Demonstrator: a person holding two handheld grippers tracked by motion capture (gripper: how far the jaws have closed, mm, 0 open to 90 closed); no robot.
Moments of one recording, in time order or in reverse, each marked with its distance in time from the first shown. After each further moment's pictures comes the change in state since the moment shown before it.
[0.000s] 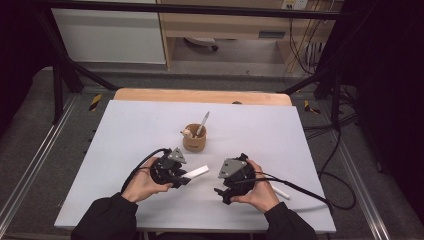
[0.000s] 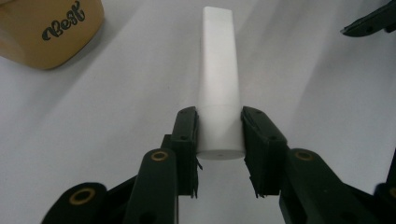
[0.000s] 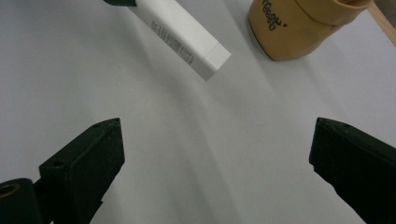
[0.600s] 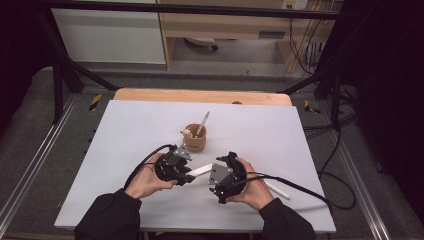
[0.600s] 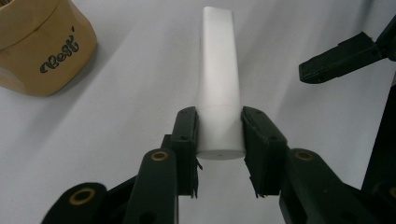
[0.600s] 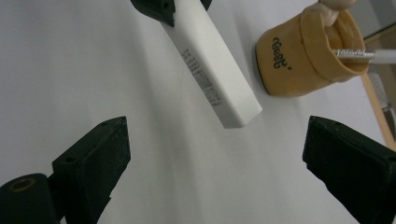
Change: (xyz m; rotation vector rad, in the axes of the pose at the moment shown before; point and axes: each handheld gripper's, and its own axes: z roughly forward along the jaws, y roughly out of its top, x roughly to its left) left arm -0.008 0.021 -0.007 0.004 -0.013 0.021; right arm 0.010 0.021 0.005 0.005 -0.040 -0.247
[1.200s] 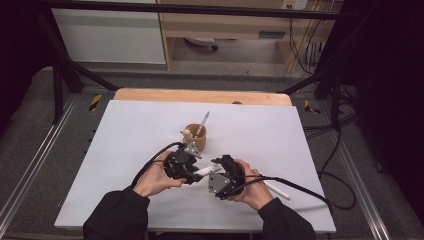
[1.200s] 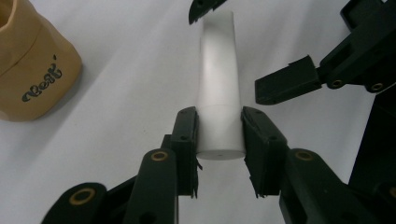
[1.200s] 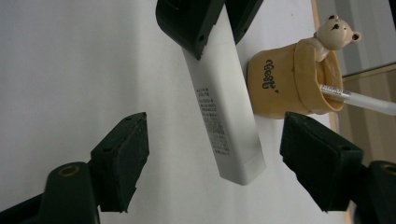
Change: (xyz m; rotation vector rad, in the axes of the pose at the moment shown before) left arm -0.011 0.025 0.005 0.020 -0.016 0.002; right arm 0.005 -0.002 0.003 -0.018 -0.071 -0.241
